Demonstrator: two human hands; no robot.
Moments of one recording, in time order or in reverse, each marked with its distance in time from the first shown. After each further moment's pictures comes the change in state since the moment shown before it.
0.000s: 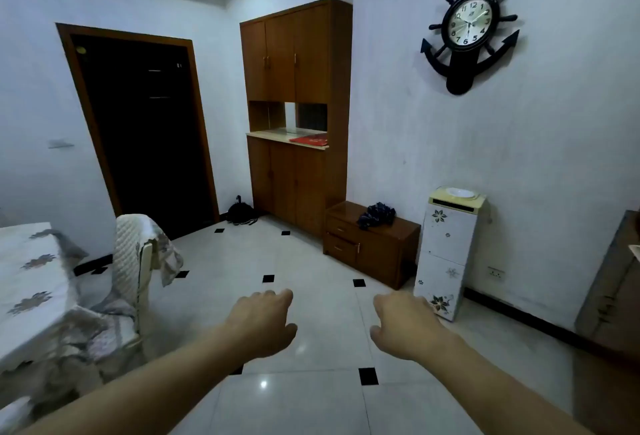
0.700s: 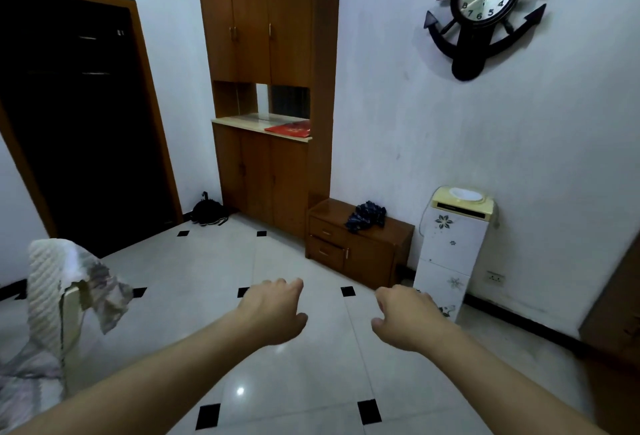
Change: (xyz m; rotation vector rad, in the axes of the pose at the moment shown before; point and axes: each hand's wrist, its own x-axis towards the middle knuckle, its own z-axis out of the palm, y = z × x) left_hand 0.316 -0.113 0.018 0.006 -0.018 0.135; right_hand 0.308 0.016 0.020 0.039 -0.044 0.122
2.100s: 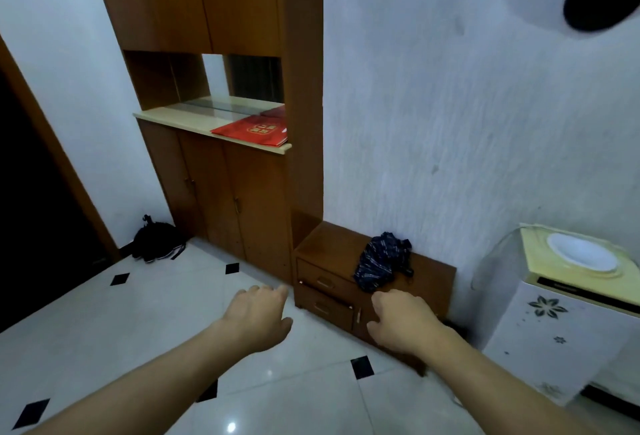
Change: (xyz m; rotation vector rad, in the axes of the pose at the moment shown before) left_hand 0.800 -0.231 0.084 0.058 -0.100 0.069; right_hand 0.799 0.155 0.053 0.128 -0.110 0.054
